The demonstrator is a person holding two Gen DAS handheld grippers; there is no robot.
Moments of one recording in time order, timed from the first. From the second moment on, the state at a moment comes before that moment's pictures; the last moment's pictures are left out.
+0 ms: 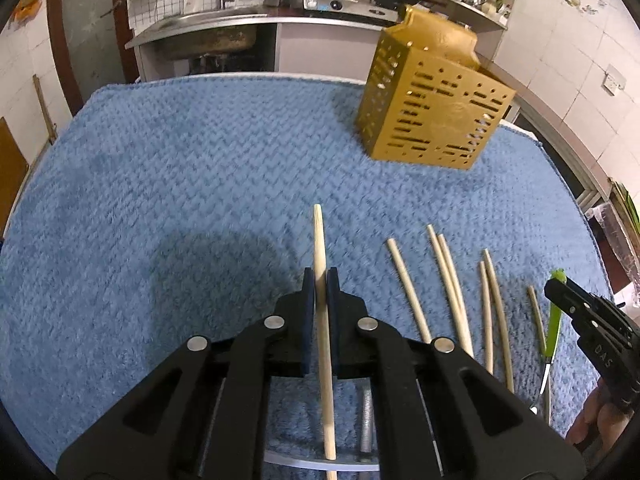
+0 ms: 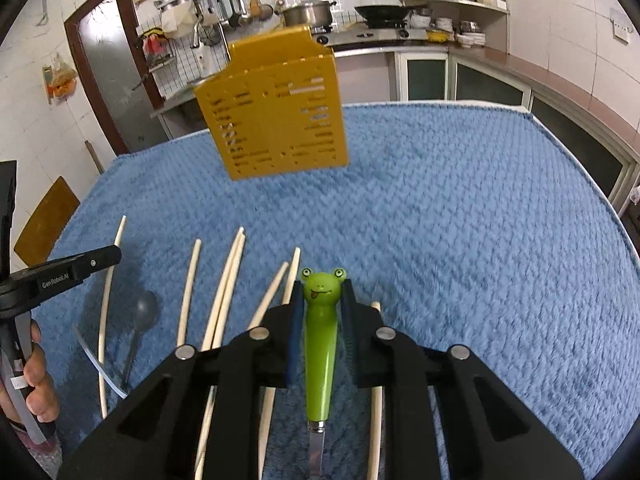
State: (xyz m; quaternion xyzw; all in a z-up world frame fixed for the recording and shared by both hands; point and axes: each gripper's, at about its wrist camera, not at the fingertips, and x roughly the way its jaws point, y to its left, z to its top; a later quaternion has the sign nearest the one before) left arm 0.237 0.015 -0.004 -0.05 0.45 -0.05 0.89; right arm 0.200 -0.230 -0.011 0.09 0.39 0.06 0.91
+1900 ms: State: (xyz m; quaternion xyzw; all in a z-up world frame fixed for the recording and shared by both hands) left arm 0.382 -0.064 0.228 -0.04 0.15 -0.10 0.98; right arm 0.347 -0.249 0.226 0.04 0.16 0.05 0.99
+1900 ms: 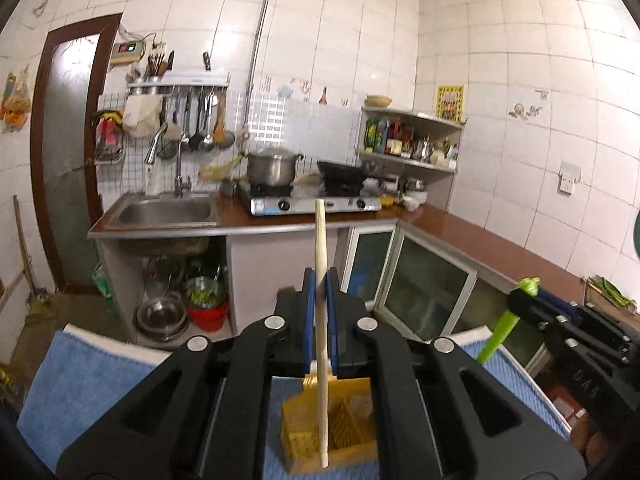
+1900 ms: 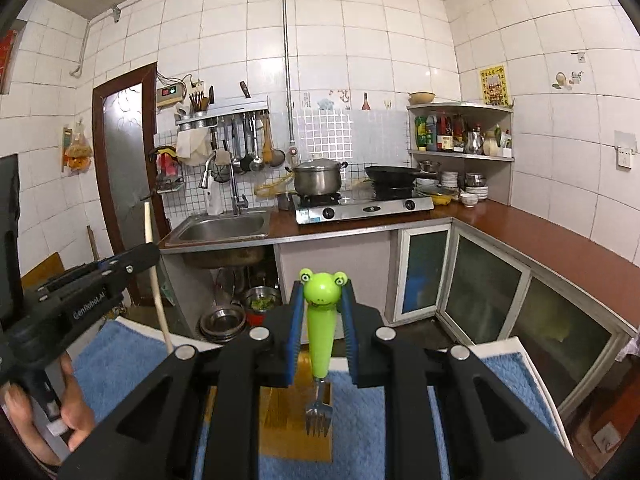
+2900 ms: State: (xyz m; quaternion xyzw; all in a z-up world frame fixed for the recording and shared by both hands) left arm 0.430 -0.058 0.070 -0.03 0.20 -0.08 0.98; right arm 0.390 -0.217 0.078 0.02 0.19 0.07 0.98
